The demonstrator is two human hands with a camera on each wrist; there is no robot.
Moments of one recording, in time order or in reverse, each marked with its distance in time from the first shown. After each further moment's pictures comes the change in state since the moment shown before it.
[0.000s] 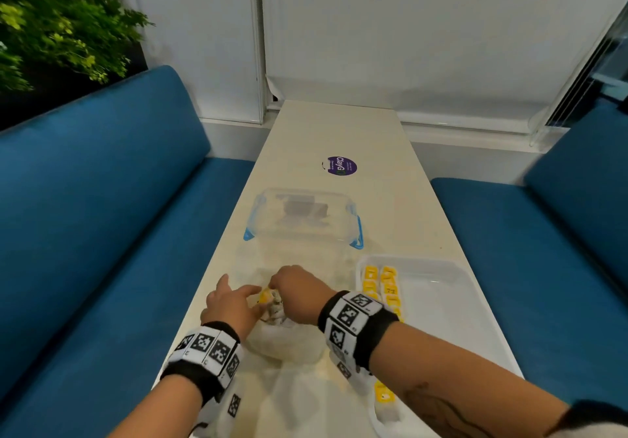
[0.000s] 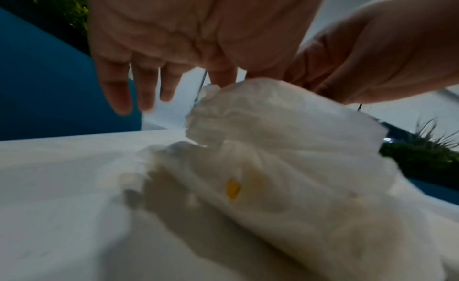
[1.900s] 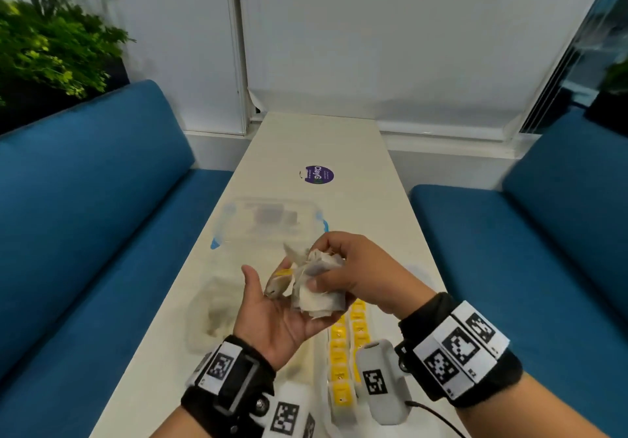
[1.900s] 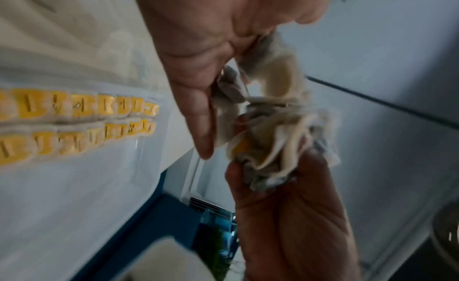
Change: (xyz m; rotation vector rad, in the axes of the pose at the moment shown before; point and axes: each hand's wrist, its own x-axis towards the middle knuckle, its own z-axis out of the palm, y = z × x) left_hand -0.075 0.112 0.019 -2.025 -0.714 0.023; right_hand -0.138 0.052 -0.085 0.986 0.316 0.079
